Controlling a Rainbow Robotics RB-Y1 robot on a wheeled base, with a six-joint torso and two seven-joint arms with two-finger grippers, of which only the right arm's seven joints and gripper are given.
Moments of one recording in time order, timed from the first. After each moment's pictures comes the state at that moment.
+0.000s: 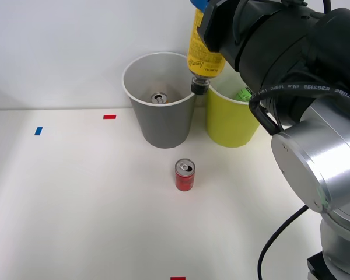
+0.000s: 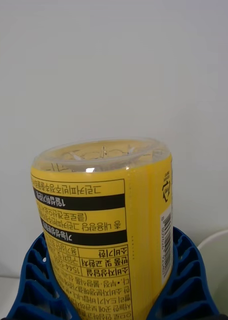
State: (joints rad) arm -0.59 -0.20 0.30 -2.50 0.08 1.28 0.93
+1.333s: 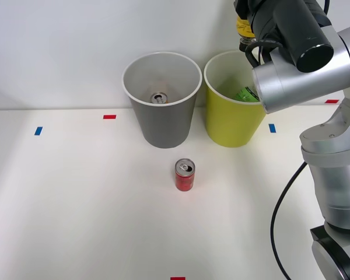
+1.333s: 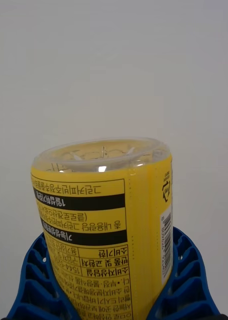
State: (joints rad) arm -0.69 -0.25 0.15 -1.93 0.31 0.83 0.97
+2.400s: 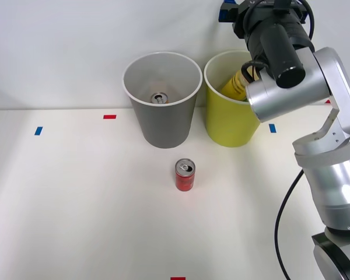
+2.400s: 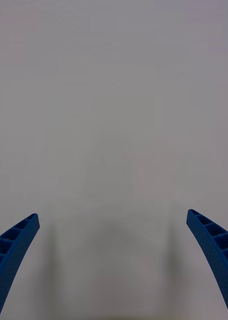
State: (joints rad) arm -0.65 -0.25 0.16 -1.77 0.39 0.66 0.90
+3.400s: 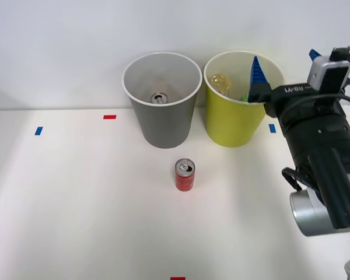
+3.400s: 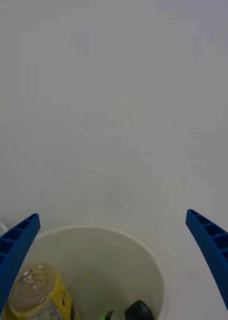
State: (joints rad) arm 0.04 -0.29 0.17 -2.25 0.50 0.35 0.94
